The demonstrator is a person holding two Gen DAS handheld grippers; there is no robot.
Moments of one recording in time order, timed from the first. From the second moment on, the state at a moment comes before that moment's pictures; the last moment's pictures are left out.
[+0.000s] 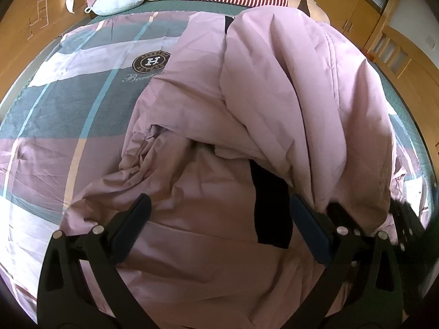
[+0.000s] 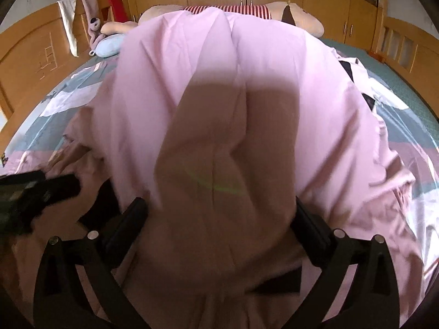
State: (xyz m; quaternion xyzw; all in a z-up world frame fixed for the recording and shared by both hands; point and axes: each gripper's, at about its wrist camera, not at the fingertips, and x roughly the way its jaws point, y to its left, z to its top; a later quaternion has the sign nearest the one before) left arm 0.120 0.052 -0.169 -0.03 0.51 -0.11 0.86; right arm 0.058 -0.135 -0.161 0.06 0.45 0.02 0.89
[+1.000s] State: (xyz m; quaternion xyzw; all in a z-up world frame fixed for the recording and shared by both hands) left arm 0.126 0.055 -0.179 -0.03 0.52 -0.10 0.85; right arm 0.106 -0.152 -0.149 0.09 0.41 0.00 0.91
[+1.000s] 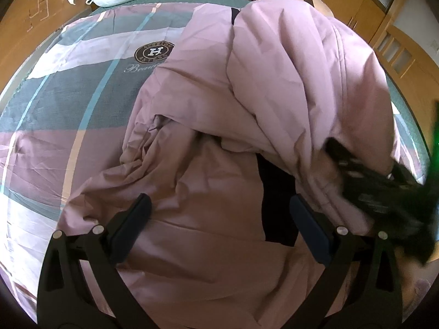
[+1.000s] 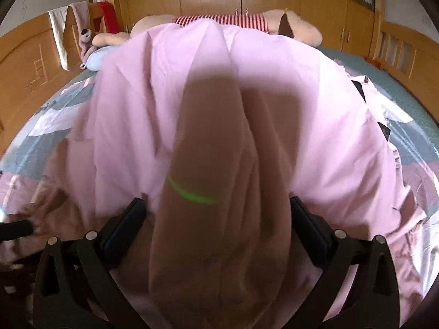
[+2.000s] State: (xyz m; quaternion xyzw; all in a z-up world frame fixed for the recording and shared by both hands) left arm 0.101 0.074 -0.114 -0.04 0.40 -0.09 0.91; right arm -0.076 -0.250 -0.122 0.07 0.46 -0.10 0.88
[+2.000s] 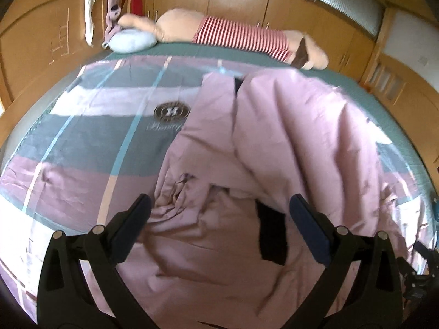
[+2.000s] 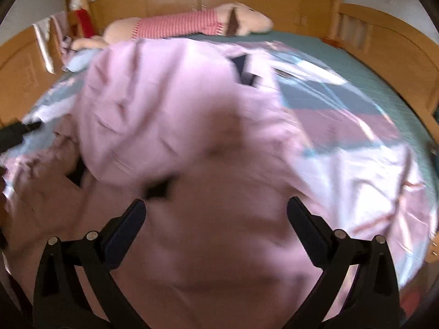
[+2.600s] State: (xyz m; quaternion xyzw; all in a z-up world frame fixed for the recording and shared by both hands) left arm 0.044 0.146 -0.153 0.00 0.52 -0.07 0.85; right arm -0.141 -0.284 -0.175 0.14 0.55 -0.05 0.82
